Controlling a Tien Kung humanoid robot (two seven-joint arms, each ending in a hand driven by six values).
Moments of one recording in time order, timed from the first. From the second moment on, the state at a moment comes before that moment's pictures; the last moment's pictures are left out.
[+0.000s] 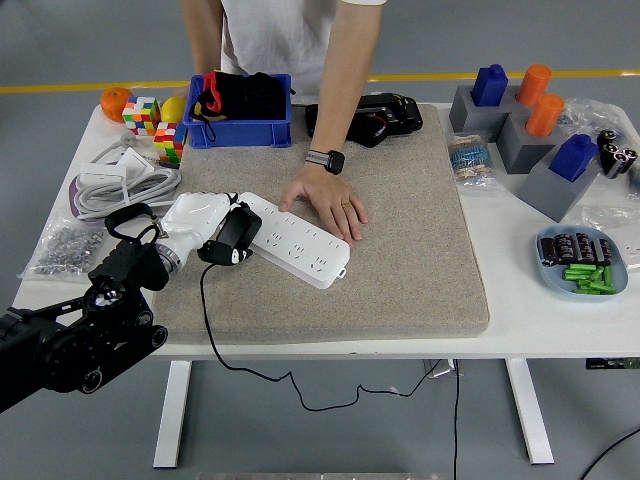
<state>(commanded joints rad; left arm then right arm) -0.64 0.29 -0.48 -0.98 1.85 0.33 0.22 -0.11 -0.24 1.24 0.41 -0.90 -0.06 -0.14</state>
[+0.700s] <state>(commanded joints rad) -0.63 0.29 -0.50 -1.00 1.77 0.37 0.13 -0.12 -0.24 1.24 0.41 -0.90 -0.06 -0.14</state>
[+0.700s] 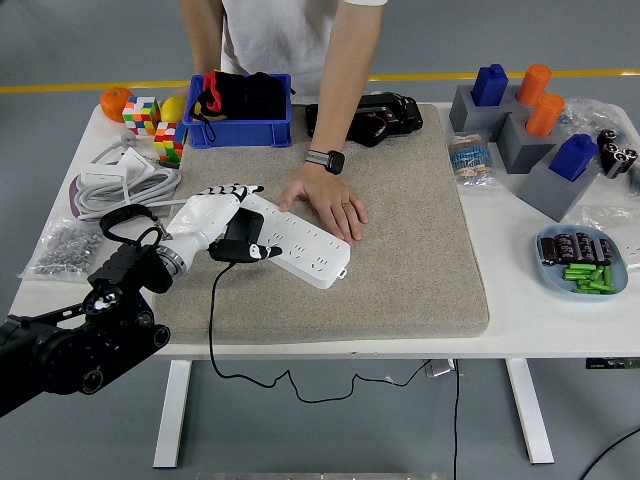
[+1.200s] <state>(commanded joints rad) -0.54 0.40 -0.52 -1.16 1.83 0.45 0.06 -0.11 -0.24 1.25 0.41 -0.90 -0.06 -0.14</state>
